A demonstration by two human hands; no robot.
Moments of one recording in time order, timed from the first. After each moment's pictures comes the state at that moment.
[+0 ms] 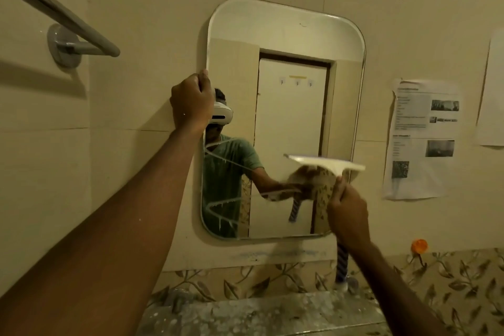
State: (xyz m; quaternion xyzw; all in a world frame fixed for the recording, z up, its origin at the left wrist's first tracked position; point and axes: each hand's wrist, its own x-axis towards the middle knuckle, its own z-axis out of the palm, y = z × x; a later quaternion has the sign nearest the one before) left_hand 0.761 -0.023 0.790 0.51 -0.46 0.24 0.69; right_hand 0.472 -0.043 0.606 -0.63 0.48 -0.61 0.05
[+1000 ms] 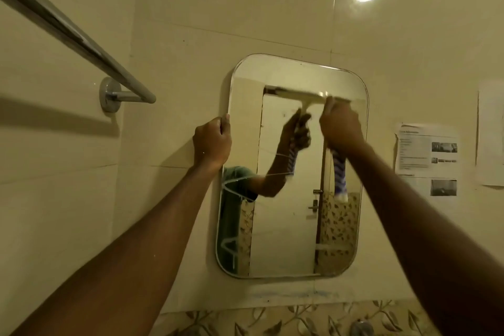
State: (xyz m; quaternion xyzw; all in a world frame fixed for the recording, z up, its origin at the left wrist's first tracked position) left_hand 0.768 -0.012 0.791 0.50 -0.51 0.22 0.67; right_hand 0.529 -0.024 0.845 -0.66 0.44 -0.61 -0.04
